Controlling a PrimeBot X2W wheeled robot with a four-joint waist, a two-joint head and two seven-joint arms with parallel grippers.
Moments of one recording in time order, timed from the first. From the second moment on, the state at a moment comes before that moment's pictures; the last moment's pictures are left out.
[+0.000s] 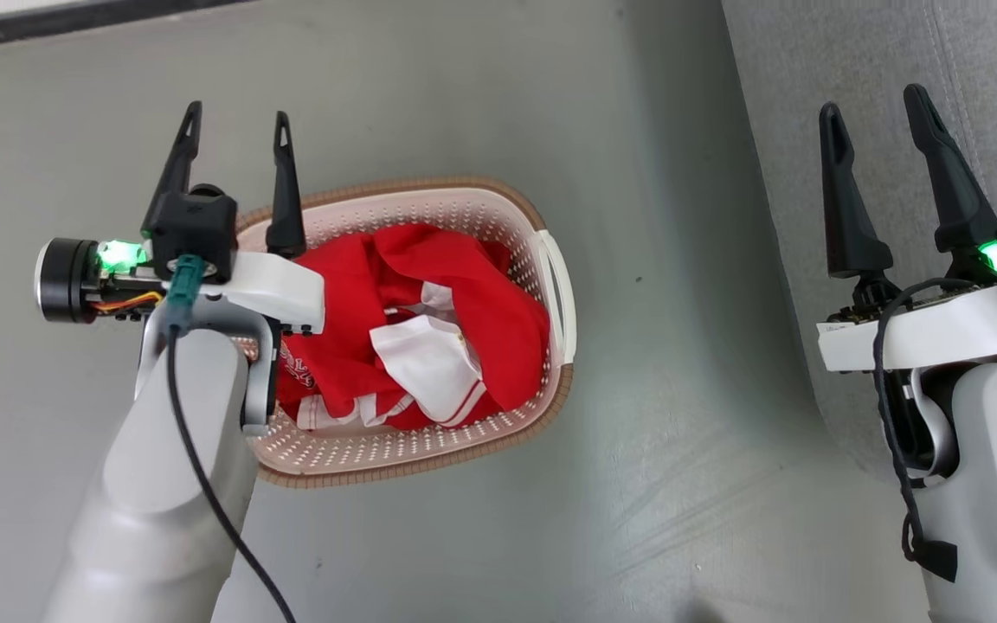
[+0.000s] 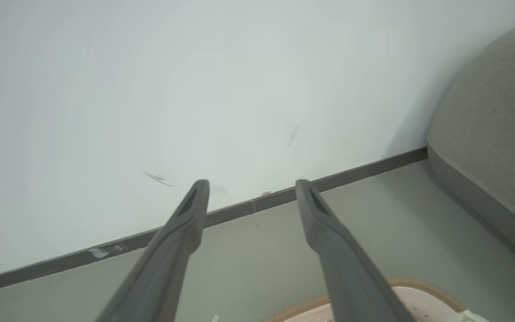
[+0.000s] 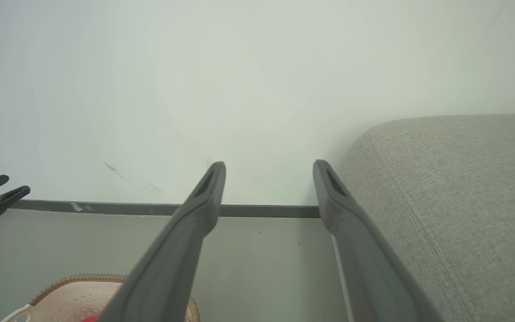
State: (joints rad) left arm -0.72 0.03 -0.23 0.49 -0.11 0.23 -0.25; right arm -0.42 -0.04 -0.03 -0.02 0.07 0.13 -0.26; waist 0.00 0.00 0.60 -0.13
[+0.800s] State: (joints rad) left arm -0.36 0.04 -0.10 0.28 -0.19 0.22 -0.25; right arm -0.26 -0.06 -0.02 0.06 0.04 0.13 -0.26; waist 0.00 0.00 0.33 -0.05
